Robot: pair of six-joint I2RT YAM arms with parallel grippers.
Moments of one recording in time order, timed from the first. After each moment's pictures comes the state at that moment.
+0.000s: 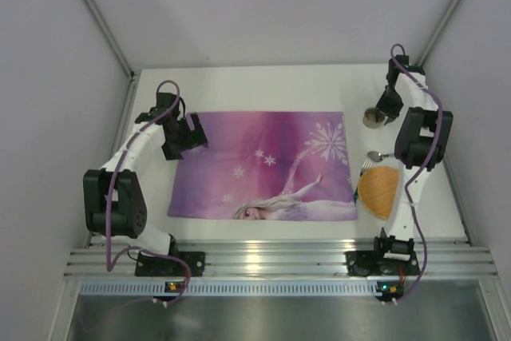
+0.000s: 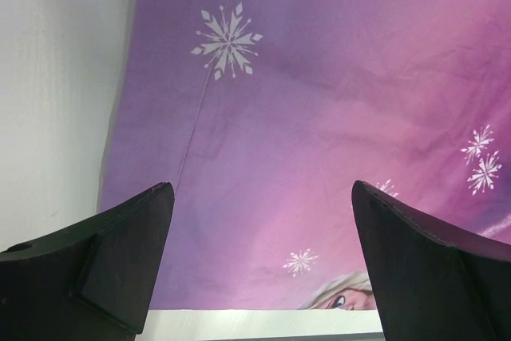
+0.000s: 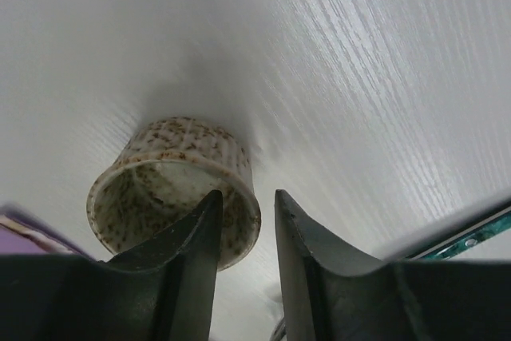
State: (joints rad) left arm -0.07 1.55 1.15 -0.71 0.08 -0.47; right arm -0.14 2.30 2.02 -1.01 0.16 0.43
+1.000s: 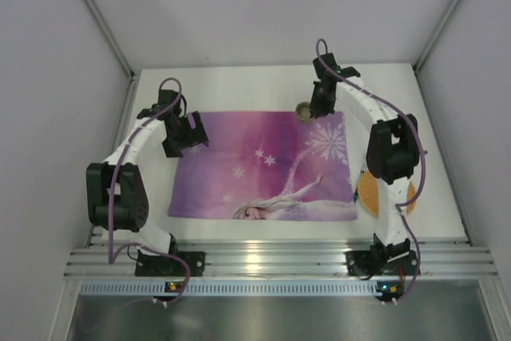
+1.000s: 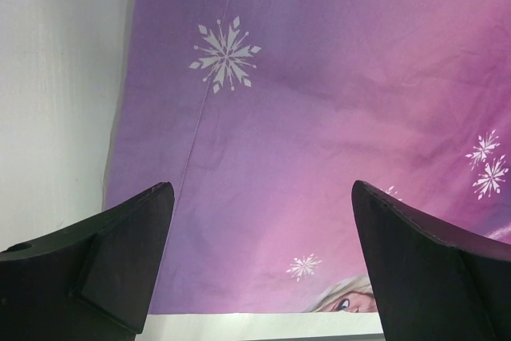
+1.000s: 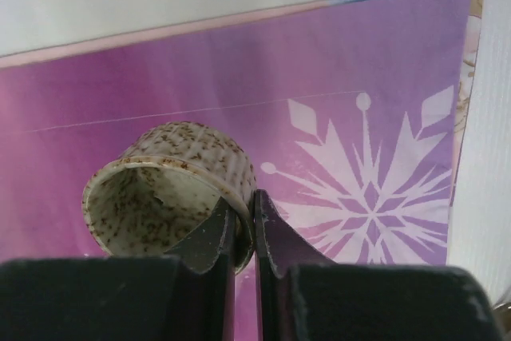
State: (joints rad) left arm -0.07 1.60 1.19 -0.73 0.07 -0.44; right arm 0.33 2.11 1.89 -0.87 0.07 0.54
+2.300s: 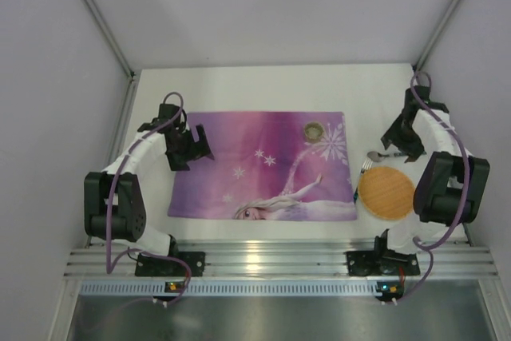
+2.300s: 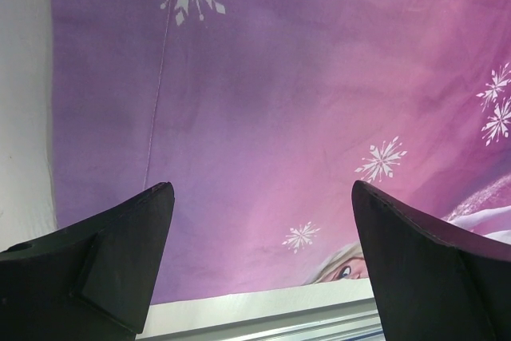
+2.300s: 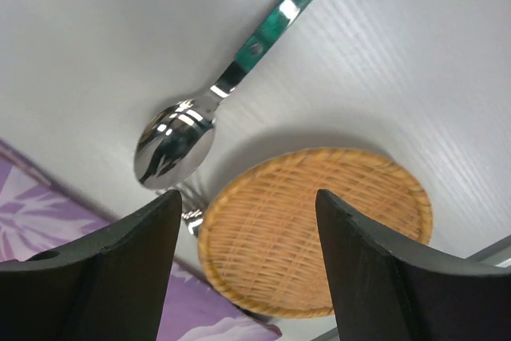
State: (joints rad) left arm -0.07 1.52 1.03 -0.67 0.20 -0.43; right arm -0.14 1.63 1.24 -0.89 0.23 0.54
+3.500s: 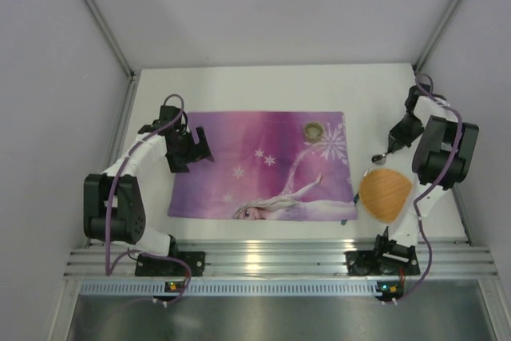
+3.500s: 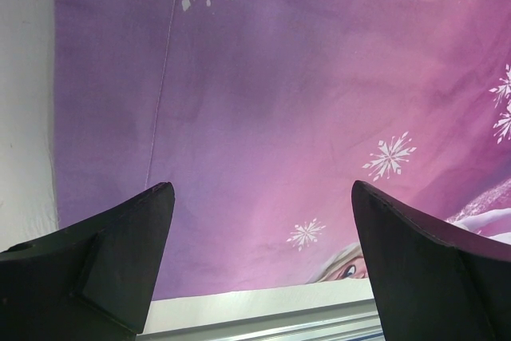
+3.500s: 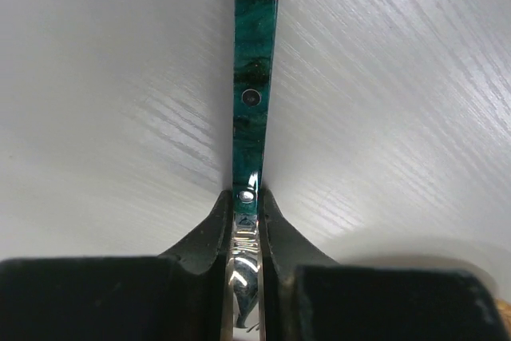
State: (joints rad) left arm -0.08 1.50 1.00 -0.67 0.18 -0.44; right arm -0.28 2.03 1.48 -0.87 0.10 0.60
